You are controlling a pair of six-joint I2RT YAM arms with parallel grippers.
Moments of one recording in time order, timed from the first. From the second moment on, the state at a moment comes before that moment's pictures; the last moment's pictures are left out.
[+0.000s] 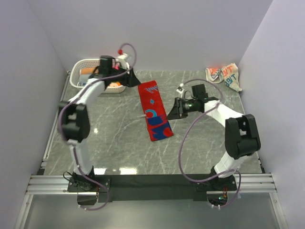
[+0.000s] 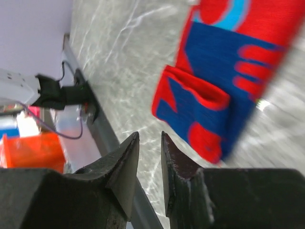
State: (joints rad) left arm -0.22 2.08 1.74 -0.28 0.72 -0.05; right arm 0.20 1.65 1.05 -0.36 -0.94 0.22
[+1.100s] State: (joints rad) left arm -0.79 1.51 0.86 -0.04 0.28 0.41; right arm 0.27 2.00 1.01 -0.08 -0.93 0.49
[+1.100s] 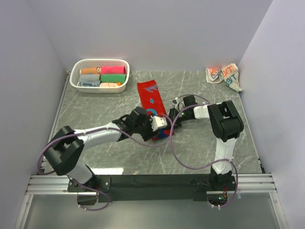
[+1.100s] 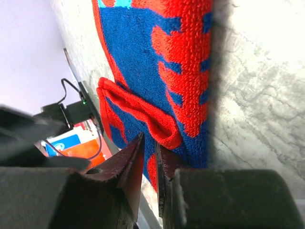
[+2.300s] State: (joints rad) left arm -0.58 1.81 1.11 -0.55 0.60 0.52; right arm 0.03 1.67 1.07 -0.29 -0.78 0.28
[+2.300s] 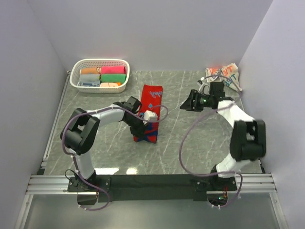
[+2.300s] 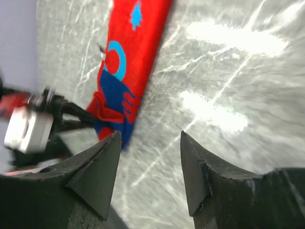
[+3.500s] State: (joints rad) left arm -0.49 2.31 1.53 -1.07 1.05 0.39; right arm 0.79 1.54 0.85 -0.13 -0.35 -0.30
